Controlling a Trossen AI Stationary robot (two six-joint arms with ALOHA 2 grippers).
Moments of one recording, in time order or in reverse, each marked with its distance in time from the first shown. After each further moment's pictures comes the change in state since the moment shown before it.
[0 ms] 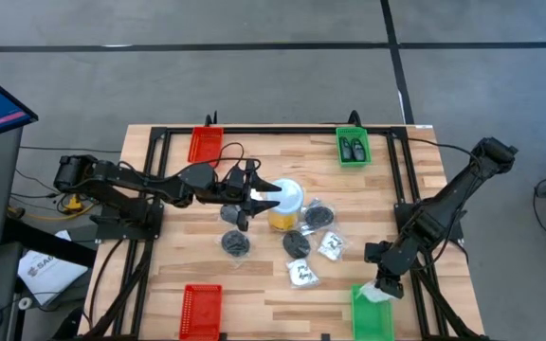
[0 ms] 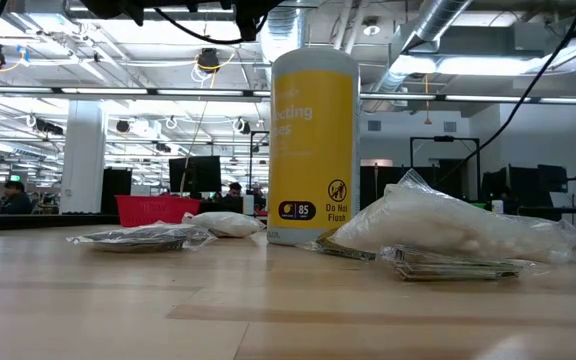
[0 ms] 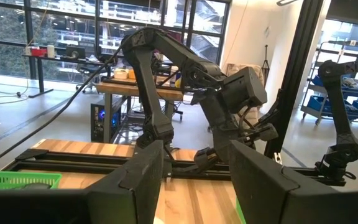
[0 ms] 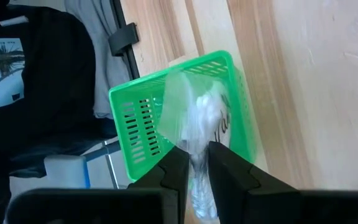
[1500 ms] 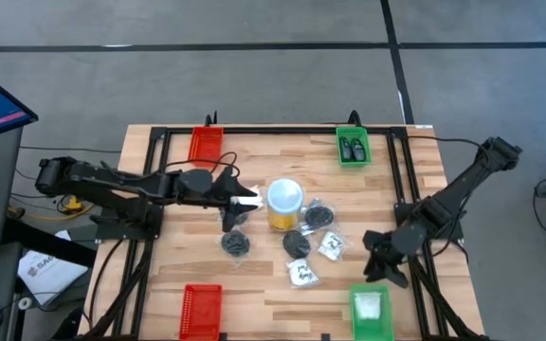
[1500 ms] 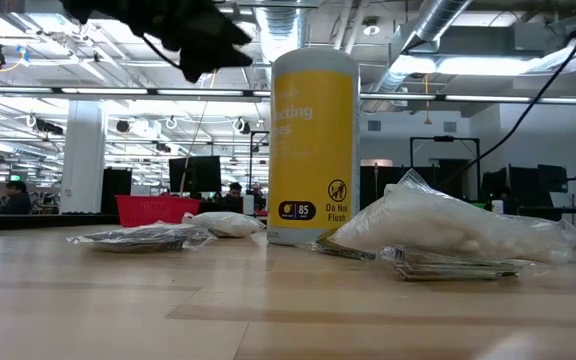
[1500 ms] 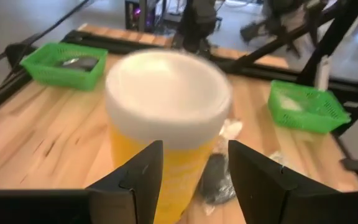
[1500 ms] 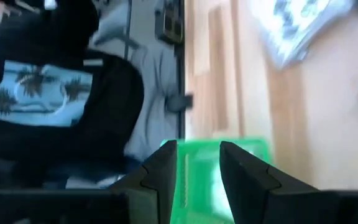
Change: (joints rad) left arm 0.000 -0.214 -0.086 -0.583 -0.137 -0.056; right arm -0.086 -0.151 0.000 0.136 0.084 -0.238
